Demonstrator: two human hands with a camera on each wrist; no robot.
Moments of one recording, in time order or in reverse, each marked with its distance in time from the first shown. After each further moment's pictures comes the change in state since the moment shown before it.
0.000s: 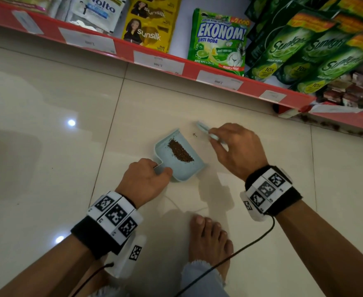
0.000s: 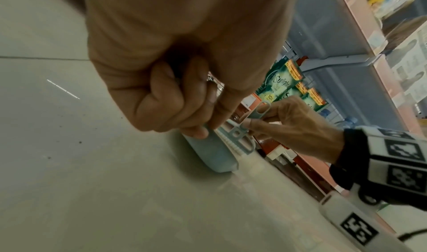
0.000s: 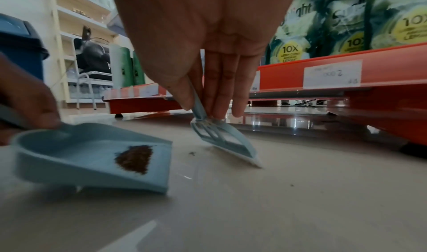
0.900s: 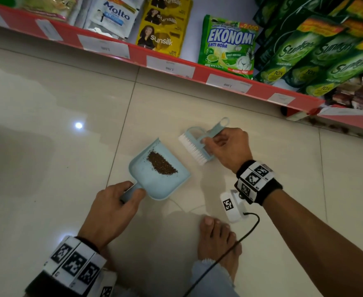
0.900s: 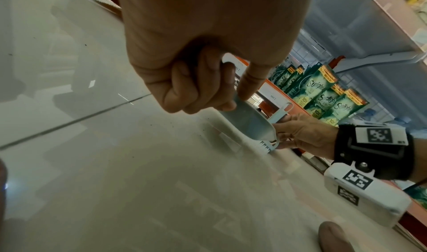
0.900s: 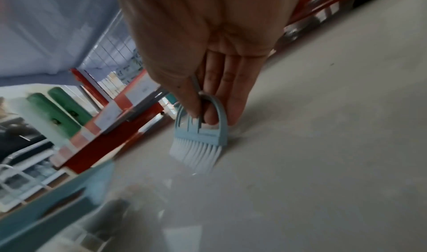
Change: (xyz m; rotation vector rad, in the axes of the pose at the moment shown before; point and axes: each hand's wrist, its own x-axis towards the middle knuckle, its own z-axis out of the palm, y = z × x) left_hand -0.056 -0.071 -0.028 -0.060 0.188 0.095; right_hand 0.019 -0.007 0.047 0.606 0.026 0.458
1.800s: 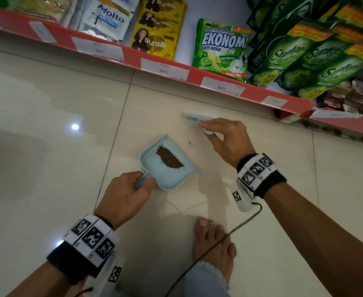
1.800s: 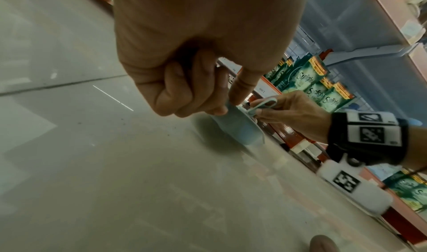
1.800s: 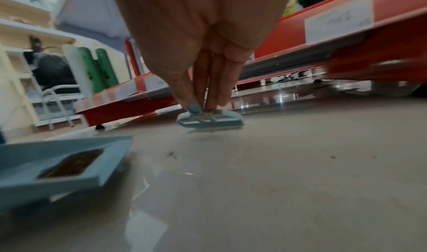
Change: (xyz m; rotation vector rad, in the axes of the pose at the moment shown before) left_hand 0.031 0.024 0.019 -0.008 -0.094 -0.057; right_hand 0.010 -0.016 -0.028 -0.294 -0.042 -0.463
